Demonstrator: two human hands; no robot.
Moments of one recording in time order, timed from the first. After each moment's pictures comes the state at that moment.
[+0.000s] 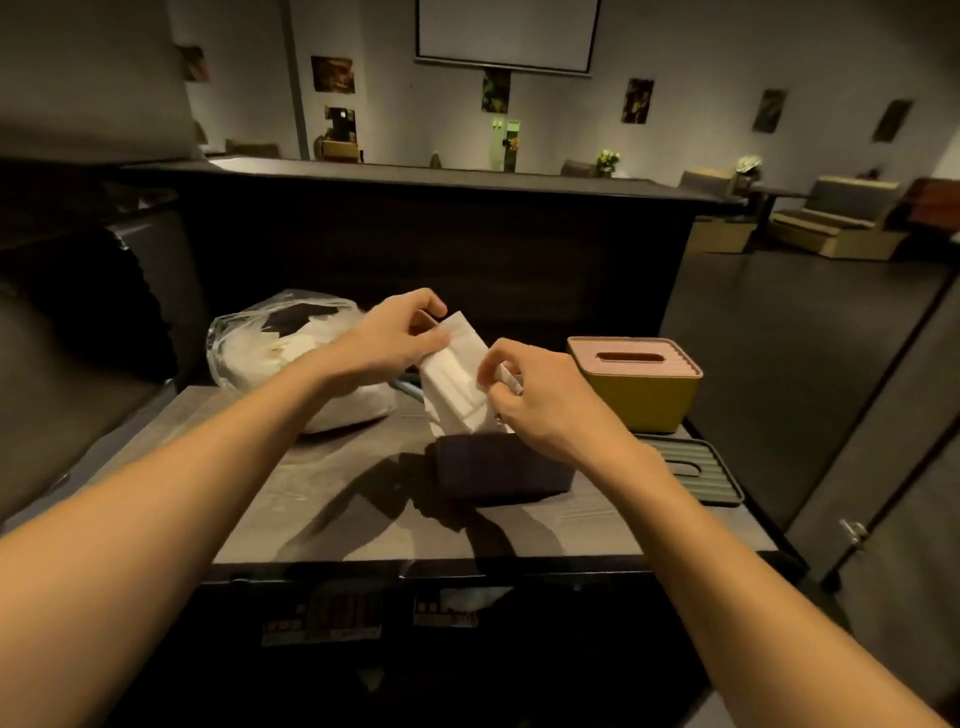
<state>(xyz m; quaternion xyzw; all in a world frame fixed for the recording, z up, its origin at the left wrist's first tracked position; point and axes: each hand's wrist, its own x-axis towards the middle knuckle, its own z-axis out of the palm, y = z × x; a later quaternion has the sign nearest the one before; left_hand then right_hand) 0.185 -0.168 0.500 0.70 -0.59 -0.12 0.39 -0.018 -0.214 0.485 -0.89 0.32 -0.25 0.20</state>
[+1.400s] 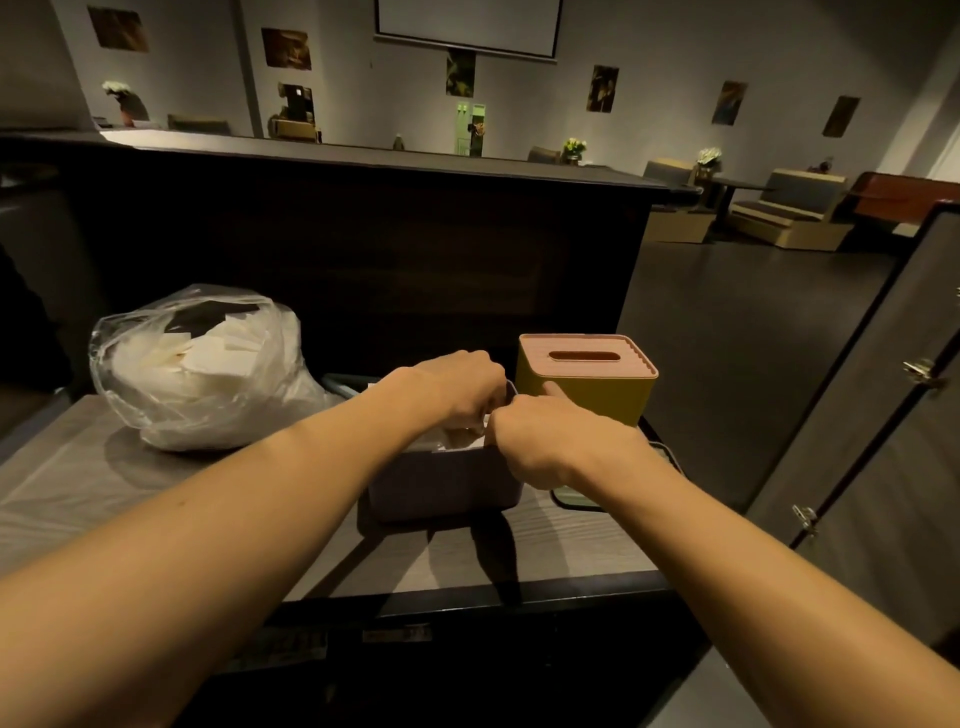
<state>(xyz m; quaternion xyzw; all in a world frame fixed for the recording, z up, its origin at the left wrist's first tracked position) 0.095 -0.277 0.462 0.66 -0.75 0.01 -0.02 -0.047 -0.261 0.477 -0.93 0.33 0.12 -0.07</state>
